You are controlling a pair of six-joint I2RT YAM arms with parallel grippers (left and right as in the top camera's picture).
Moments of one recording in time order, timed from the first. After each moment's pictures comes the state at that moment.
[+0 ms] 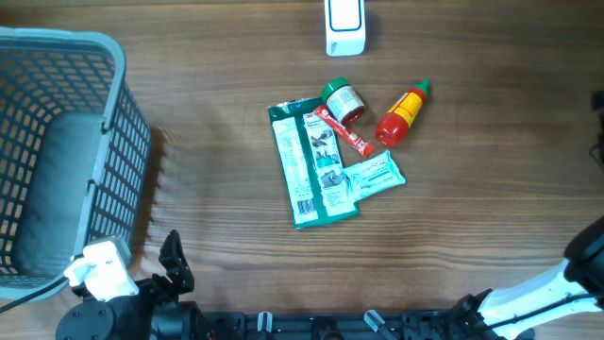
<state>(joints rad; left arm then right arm) 0.05 0.21 0.90 -1.18 -0.05 -0.24 -0.77 1.91 1.28 -0.18 -0.51 0.58</state>
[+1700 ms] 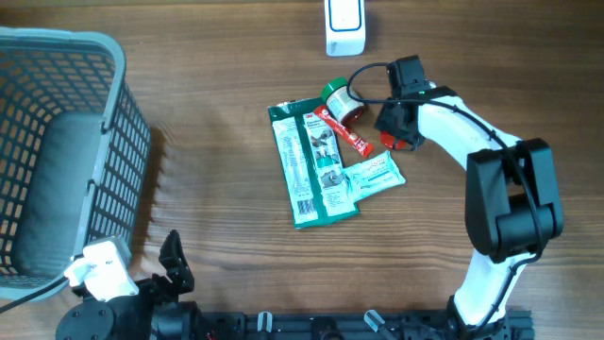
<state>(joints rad) 0.05 0.21 0.90 -1.18 -0.05 -0.24 0.23 2.02 1.29 -0.54 0.10 0.62</state>
